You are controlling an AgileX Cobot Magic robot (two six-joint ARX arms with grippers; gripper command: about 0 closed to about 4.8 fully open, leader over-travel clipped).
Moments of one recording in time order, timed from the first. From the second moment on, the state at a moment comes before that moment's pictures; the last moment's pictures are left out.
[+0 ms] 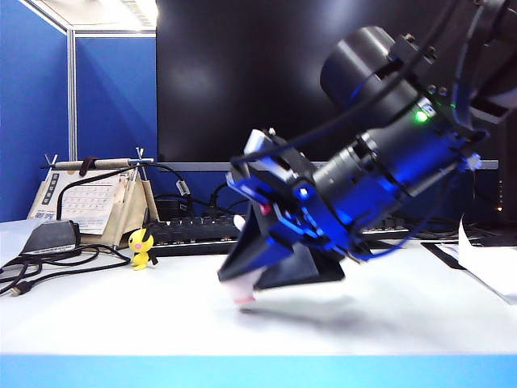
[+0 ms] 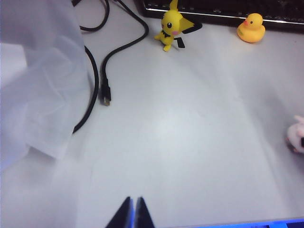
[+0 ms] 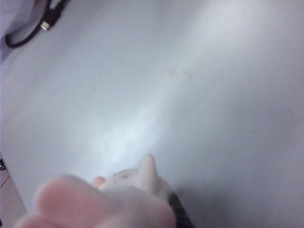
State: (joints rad) left arm -0.77 0.01 0.12 -0.59 -0.45 -0.51; right arm 0.71 1.68 0.66 0.37 -0.33 0.32
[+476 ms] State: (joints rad) left arm -0.77 0.01 0.12 -0.59 -0.45 -0.51; right arm 0.71 1.68 0.64 0.37 -0.31 0.33
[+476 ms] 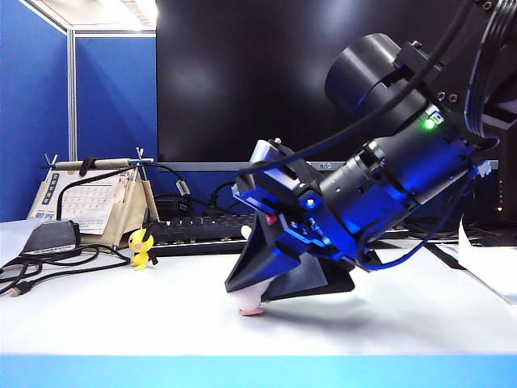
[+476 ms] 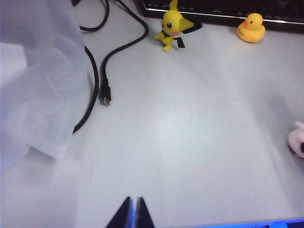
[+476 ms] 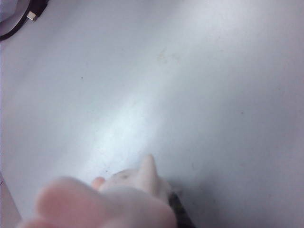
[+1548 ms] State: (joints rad) left arm -0.77 0.01 0.12 -0.59 -0.45 -0.51; right arm 0.57 1.67 0.65 0.53 -0.29 0.45
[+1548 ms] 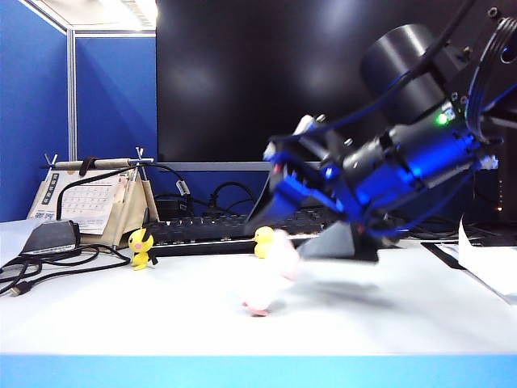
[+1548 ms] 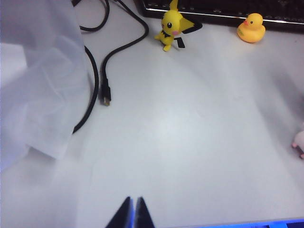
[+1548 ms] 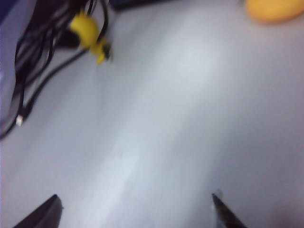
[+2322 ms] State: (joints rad) left arm -0.77 0.01 0.12 -0.59 -0.45 -0.51; right arm 0.42 1.55 0.70 0.39 -0.36 0.36
